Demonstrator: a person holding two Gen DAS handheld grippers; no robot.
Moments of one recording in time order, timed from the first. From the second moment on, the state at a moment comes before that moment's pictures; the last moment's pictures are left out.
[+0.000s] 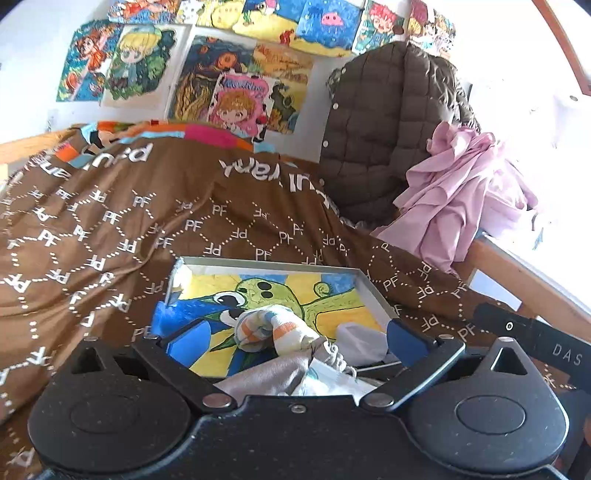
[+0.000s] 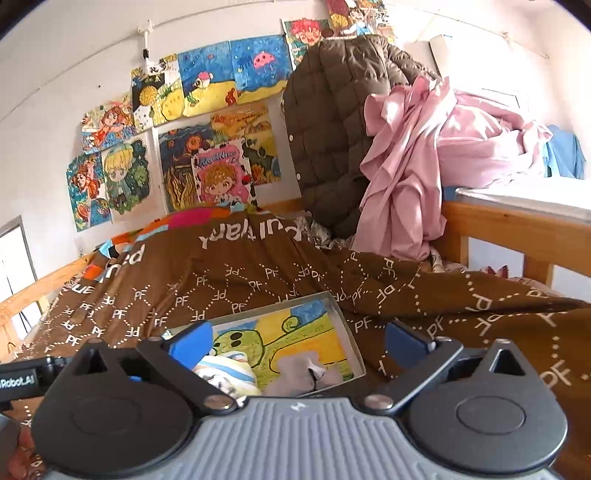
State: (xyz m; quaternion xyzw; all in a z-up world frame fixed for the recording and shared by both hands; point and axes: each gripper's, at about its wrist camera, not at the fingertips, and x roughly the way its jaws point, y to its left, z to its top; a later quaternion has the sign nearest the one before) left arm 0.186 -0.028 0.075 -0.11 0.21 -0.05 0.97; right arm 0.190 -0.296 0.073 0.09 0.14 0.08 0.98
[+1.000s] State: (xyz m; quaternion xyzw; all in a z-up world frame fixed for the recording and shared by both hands) left arm 0.054 -0.018 0.016 -0.07 0.28 -0.09 0.95; right arm 0.061 -0.284 0.034 0.06 0.23 0.08 0.97
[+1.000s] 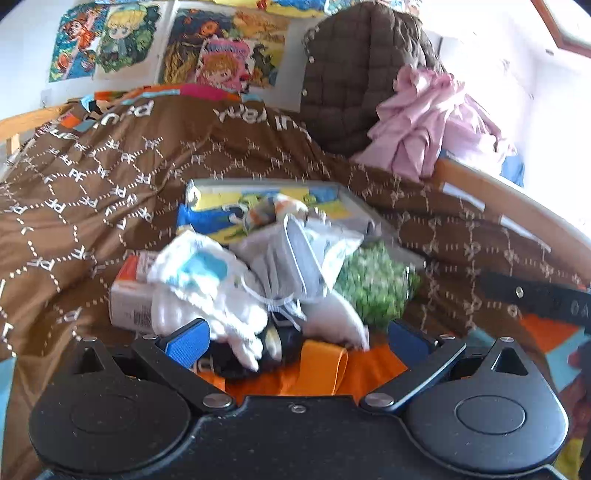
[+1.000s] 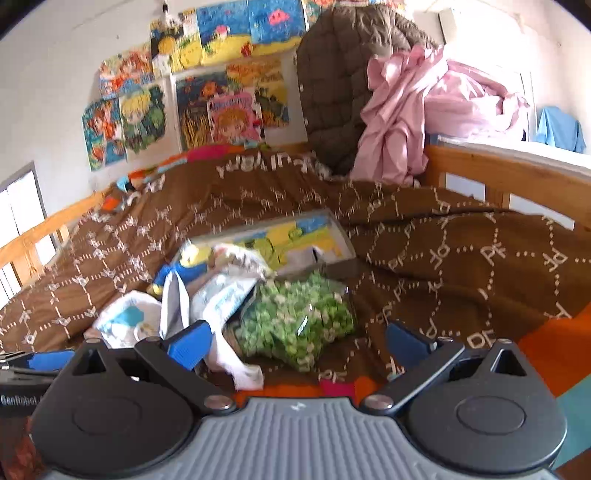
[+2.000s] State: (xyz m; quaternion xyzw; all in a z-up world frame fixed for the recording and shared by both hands) left arm 0.069 -0.041 -0.035 0.02 0.35 -0.11 0.93; right arm 0.096 -0.276 0.000 0.07 0.32 0.13 0.94
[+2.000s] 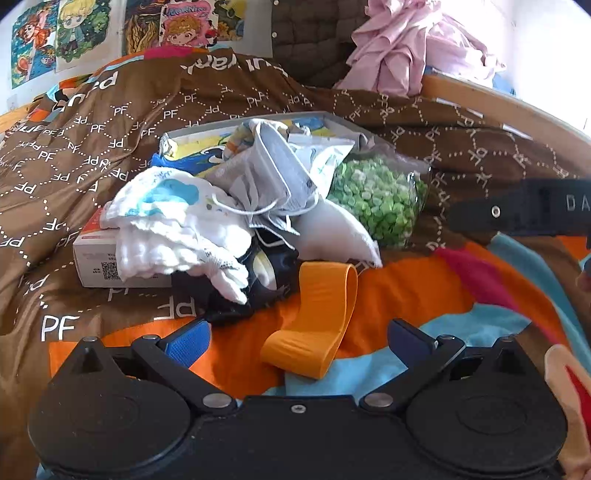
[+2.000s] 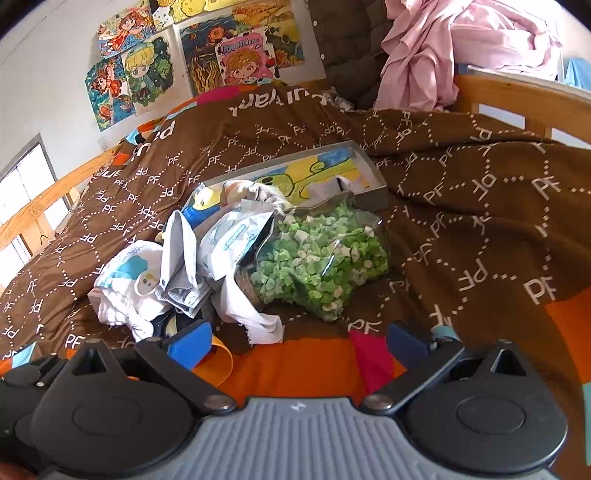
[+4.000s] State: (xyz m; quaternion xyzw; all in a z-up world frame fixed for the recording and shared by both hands) left arm 0.086 0.004 -0.077 -0.37 0.40 -0.03 0.84; right arm 0.162 -0.212 -0.054 0.07 0.32 0.22 0.92
